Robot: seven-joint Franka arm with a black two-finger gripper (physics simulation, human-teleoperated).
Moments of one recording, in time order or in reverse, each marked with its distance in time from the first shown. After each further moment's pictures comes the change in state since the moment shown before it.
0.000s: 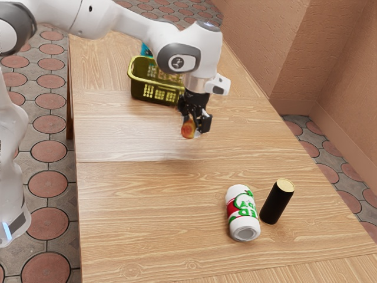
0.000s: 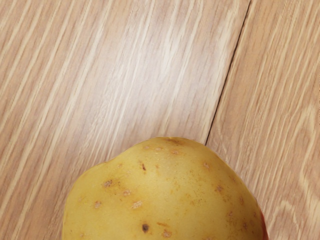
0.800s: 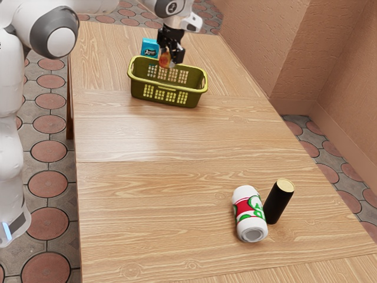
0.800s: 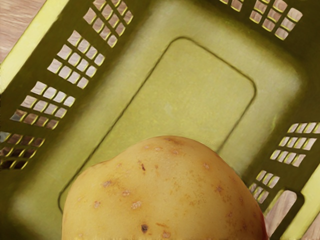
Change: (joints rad) arm 0.501 0.256 0.004 0.397 0.046 -0.145 0.479
